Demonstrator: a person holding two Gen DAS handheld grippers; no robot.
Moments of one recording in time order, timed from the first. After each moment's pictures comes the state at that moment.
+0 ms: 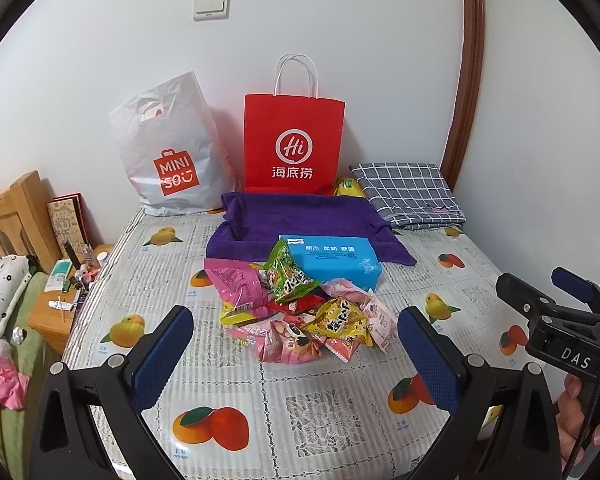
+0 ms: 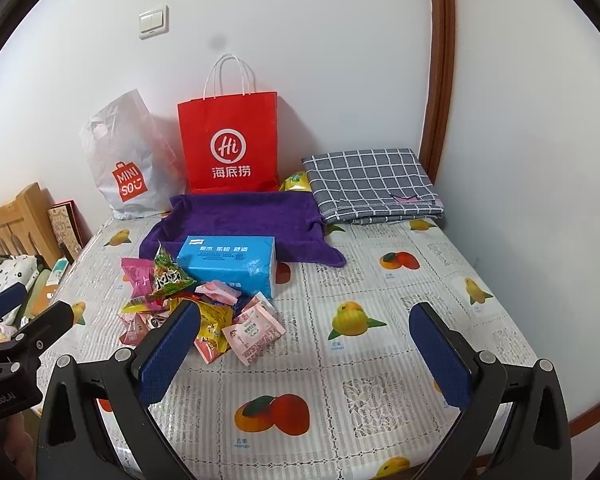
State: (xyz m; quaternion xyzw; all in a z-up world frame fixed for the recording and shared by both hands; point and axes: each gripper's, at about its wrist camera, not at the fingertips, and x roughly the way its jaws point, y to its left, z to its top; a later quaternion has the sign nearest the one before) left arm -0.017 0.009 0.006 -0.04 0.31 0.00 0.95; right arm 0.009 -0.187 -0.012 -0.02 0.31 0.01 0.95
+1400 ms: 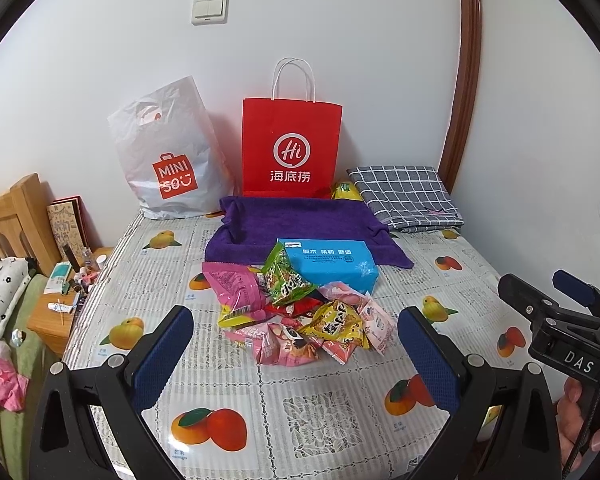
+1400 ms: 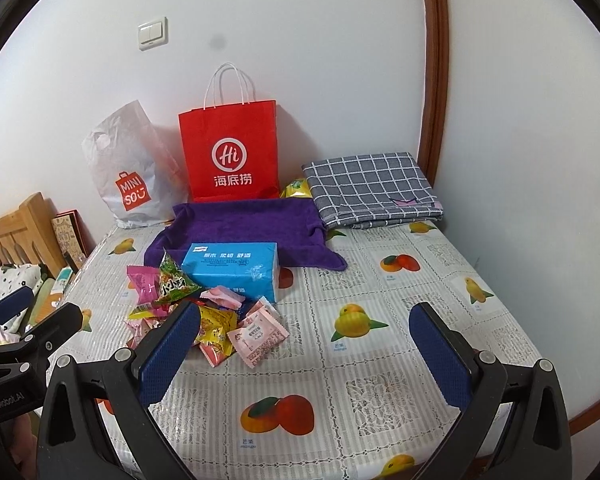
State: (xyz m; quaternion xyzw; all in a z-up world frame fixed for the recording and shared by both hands) left arm -0.019 0.002 0.007 -0.04 0.31 0.00 0.95; right arm 0.001 -0.191 -0.010 0.00 0.30 0.01 0.95
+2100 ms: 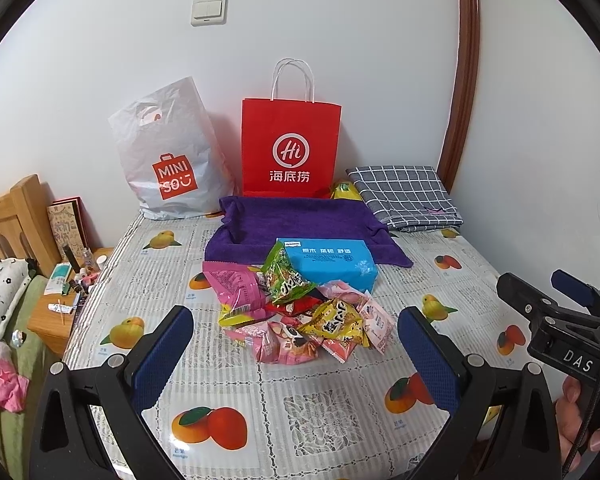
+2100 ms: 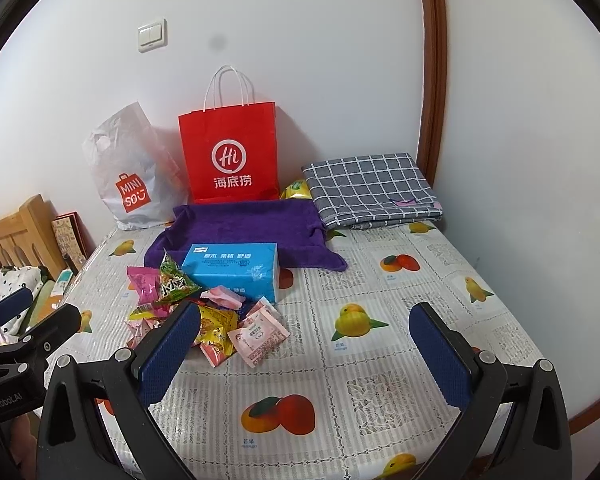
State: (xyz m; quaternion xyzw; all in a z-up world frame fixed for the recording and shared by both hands) left arm -0.023 0.002 0.005 -0.03 0.31 0.00 0.95; right arm -0.002 -0.190 -0.011 0.00 0.29 0.01 0.96
